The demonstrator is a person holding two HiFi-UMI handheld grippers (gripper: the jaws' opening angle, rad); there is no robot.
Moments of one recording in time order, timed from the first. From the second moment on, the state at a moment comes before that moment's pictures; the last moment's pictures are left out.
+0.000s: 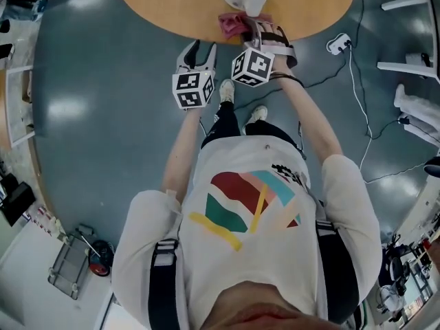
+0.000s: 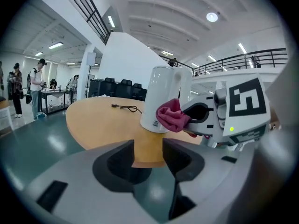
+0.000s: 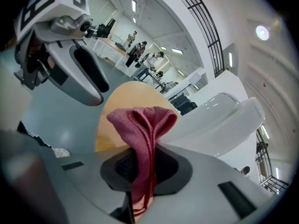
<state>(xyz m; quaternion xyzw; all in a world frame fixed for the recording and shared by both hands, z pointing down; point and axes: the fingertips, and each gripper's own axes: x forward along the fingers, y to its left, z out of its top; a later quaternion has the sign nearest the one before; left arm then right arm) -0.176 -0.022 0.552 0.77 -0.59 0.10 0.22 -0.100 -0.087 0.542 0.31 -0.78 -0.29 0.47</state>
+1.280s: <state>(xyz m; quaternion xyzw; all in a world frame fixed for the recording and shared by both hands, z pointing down) -0.065 -0.085 0.414 0.86 -0.51 0.03 0.03 0.006 -0.124 0.431 0.21 -0.96 0.08 0.16</state>
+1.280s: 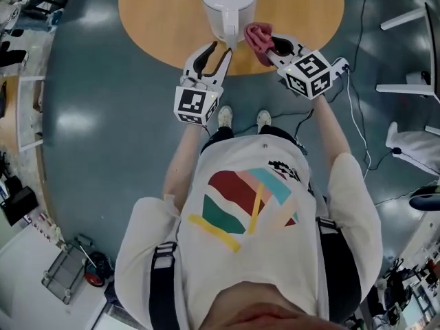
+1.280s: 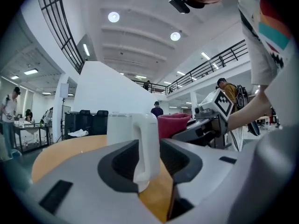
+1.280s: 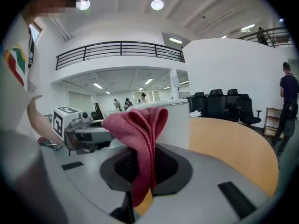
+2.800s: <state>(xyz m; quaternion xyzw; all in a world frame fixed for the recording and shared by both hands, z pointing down) -0.064 -0.113 0.411 0.87 -0.50 0.03 0.04 -0.069 -0.153 0.504 0.10 -0.91 0.08 0.39</state>
